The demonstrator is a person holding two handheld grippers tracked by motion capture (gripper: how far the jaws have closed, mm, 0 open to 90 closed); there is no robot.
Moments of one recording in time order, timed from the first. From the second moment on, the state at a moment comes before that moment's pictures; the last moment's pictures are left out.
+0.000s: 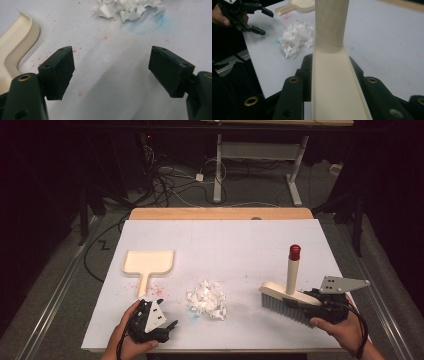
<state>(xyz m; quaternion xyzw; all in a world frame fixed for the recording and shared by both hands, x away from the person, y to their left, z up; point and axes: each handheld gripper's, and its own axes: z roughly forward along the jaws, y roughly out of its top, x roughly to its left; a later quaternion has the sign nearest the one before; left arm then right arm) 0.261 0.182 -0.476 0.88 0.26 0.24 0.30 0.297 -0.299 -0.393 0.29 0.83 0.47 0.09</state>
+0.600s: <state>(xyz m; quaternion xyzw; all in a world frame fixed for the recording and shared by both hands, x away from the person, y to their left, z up) 0.264 0.175 -0.476 0.89 0.25 0.24 0.31 0.384 -0.290 -0.417 0.32 0.88 0.35 0.04</state>
